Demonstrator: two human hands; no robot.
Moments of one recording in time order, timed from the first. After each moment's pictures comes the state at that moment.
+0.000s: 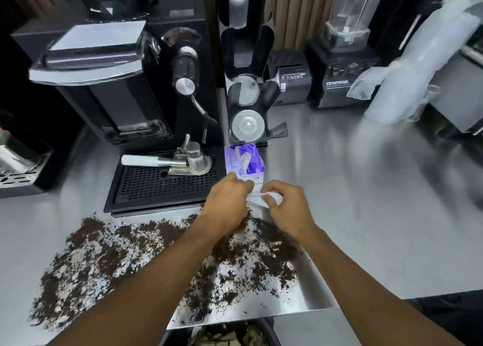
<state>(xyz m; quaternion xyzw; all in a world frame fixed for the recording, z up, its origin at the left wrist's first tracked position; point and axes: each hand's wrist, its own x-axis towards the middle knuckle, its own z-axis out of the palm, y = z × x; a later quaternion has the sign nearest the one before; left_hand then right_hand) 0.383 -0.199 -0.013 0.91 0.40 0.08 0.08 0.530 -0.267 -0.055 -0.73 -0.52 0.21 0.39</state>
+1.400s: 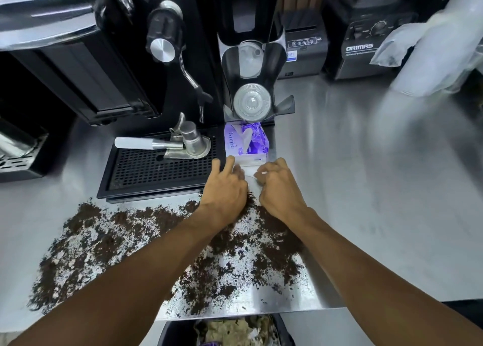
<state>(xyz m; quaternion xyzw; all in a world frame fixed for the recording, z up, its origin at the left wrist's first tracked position) 0.391 -0.191 -0.042 0.90 0.36 -0.16 -0.17 0.527 -0.230 -0.089 -0.71 -0.67 0.08 0.23</state>
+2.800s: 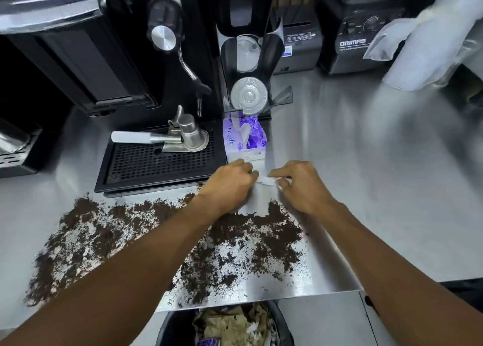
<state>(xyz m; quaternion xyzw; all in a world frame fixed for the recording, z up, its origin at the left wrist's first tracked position) 0.386 -0.184 -0.046 0.96 0.27 -0.05 0.00 0.564 -0.263 -0.081 -0.72 -0.61 0.18 0.28</state>
